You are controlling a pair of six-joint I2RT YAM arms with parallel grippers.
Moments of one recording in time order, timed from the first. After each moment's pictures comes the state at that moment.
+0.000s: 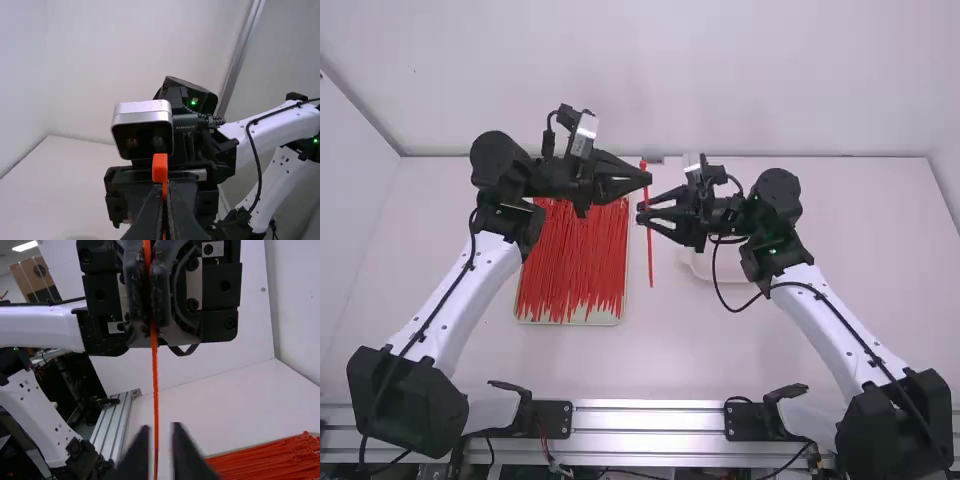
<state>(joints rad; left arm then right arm) -0.21 1.39 1.19 0.59 1.35 -0.56 0.35 1.32 0.94 0.51 -1.22 0.39</state>
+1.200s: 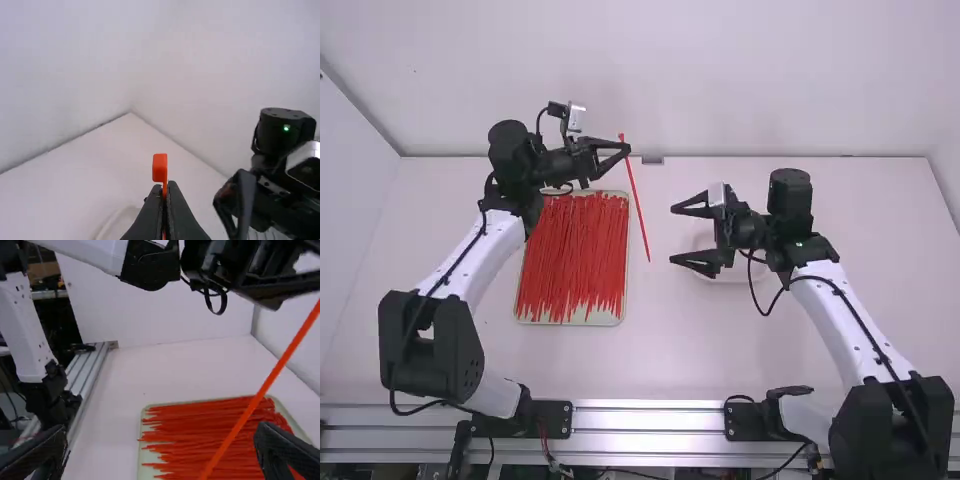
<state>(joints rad) -0.08 1.60 1.21 0.44 1.10 -0.55 0.16 1.32 0.94 -0.14 -1.40 -0.52</state>
